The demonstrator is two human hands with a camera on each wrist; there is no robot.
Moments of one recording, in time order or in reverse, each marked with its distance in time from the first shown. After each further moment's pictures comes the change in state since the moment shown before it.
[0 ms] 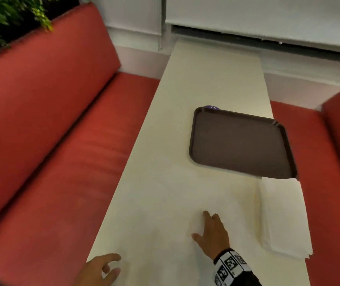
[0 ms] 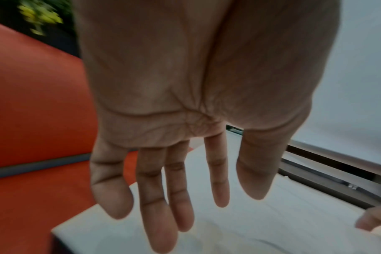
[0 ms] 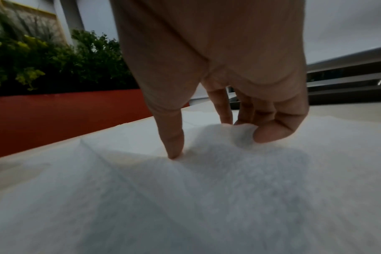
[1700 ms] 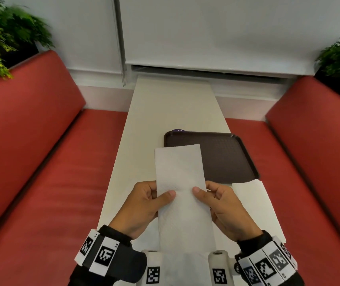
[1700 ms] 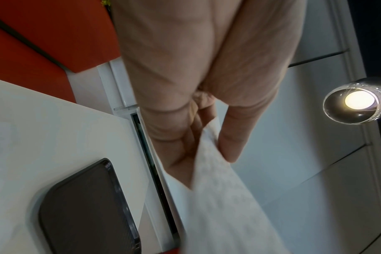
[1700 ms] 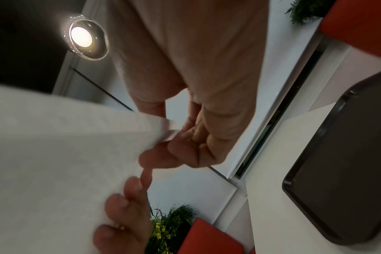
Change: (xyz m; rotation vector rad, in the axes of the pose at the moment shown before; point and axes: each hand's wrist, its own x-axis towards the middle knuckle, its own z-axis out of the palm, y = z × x) left_hand 0.011 0.226 -0.085 -0.920 -0.338 0.631; right_hand -0.082 -0.053 -0.165 1.414 0.043 -0.391
